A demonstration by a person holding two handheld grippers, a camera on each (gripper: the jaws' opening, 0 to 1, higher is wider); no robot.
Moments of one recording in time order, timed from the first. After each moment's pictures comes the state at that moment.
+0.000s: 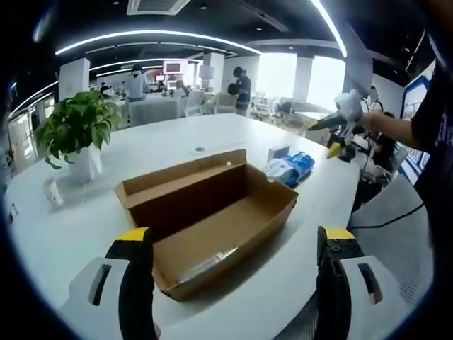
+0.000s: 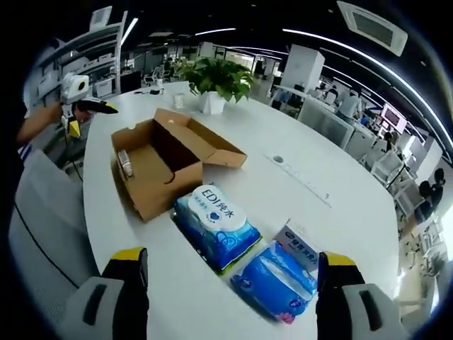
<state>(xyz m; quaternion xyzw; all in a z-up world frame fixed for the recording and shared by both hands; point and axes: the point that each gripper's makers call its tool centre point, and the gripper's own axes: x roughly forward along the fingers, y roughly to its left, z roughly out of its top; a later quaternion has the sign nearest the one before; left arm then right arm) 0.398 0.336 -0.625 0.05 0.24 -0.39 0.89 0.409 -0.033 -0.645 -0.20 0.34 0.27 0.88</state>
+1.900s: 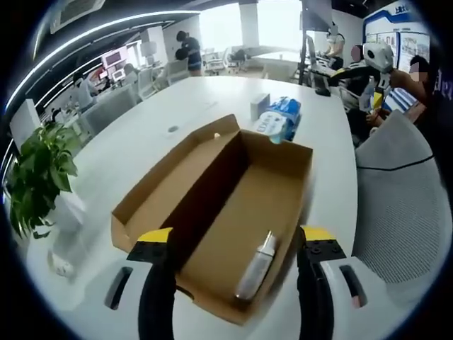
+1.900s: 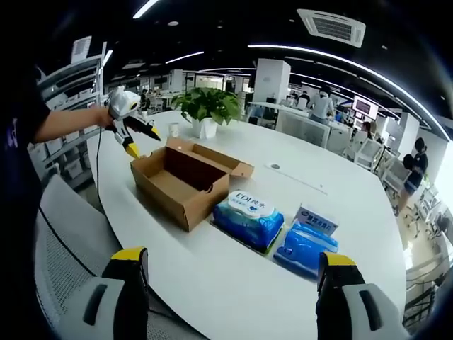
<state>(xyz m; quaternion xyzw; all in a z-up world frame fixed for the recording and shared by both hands) 0.463 0.325 -0.656 0.23 0.31 -0.50 0.78 0.301 -0.001 -0.616 -0.11 0.29 0.22 0.92</state>
